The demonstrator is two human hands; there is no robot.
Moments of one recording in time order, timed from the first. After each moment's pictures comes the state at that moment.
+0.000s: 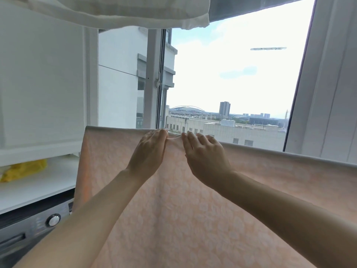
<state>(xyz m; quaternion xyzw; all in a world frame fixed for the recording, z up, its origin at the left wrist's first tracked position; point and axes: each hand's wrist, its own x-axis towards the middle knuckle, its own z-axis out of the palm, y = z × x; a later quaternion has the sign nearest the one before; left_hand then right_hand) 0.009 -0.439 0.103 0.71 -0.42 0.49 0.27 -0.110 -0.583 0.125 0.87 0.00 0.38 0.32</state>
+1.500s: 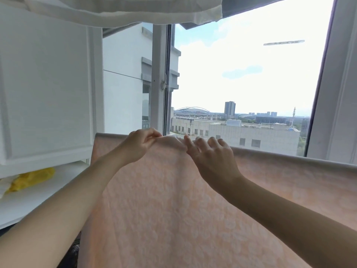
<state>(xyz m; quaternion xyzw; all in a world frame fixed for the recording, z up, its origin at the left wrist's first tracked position) 0.062 -0.385 0.151 0.82 -0.40 0.20 0.35 -0.068 -0.582 0.122 0.83 0.02 0.48 0.29</state>
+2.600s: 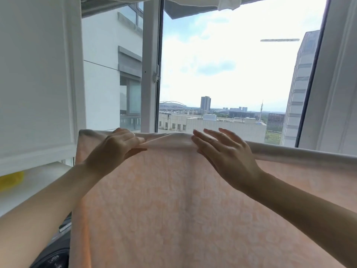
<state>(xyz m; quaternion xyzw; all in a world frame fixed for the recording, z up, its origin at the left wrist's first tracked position) 0.136 -0.317 0.121 0.64 -0.57 0.49 0.15 -0.062 -0.569 0.125 0.81 0.15 0.52 0.23</state>
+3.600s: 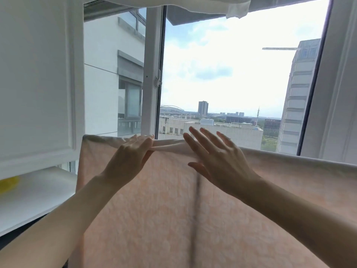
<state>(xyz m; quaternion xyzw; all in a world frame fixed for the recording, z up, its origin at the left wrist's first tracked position) 0.137 -0.350 0.106 0.67 -0.51 0.49 0.24 -0.043 -0.547 0.131 0.87 0.07 0.43 0.26</state>
